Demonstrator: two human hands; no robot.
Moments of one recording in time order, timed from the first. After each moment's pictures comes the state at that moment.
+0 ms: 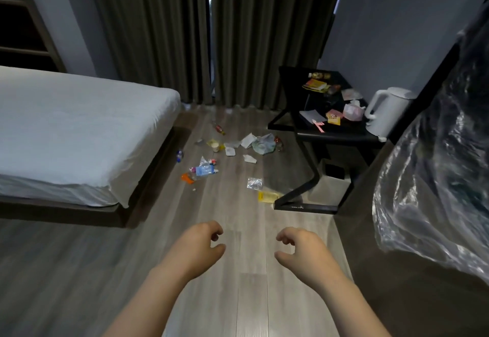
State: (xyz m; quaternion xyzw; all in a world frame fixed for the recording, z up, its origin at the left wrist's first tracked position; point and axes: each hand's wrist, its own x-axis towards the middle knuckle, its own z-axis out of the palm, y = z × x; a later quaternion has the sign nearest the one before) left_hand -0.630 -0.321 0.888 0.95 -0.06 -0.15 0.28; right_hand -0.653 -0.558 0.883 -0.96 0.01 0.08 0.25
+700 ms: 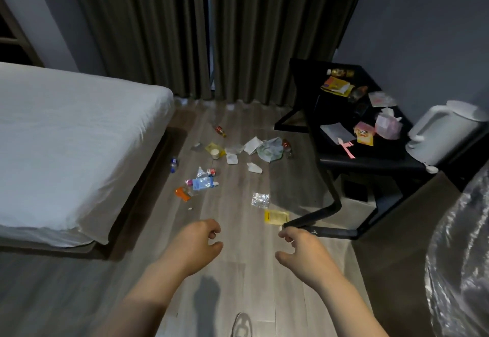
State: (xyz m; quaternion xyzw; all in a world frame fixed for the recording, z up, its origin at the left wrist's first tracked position) left_hand -0.315 -0.312 0.859 0.95 -0.06 -0.18 0.26; right_hand -0.342 -0.554 0.848 -0.95 0.05 0.14 0.26
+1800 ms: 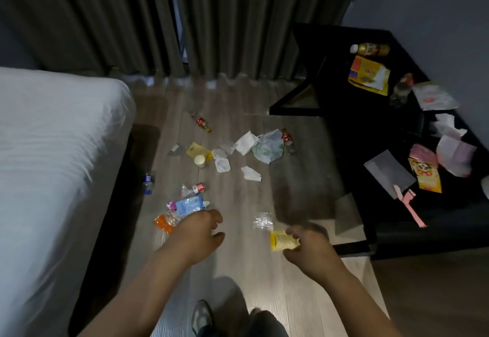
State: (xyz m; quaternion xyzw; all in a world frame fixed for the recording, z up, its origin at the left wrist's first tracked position) left_hand 0.172 -0.299 0.796 0.94 -0.13 -0.24 0.21; right_hand 0.103 -0.544 0.787 -0.93 0.14 0.24 0.23
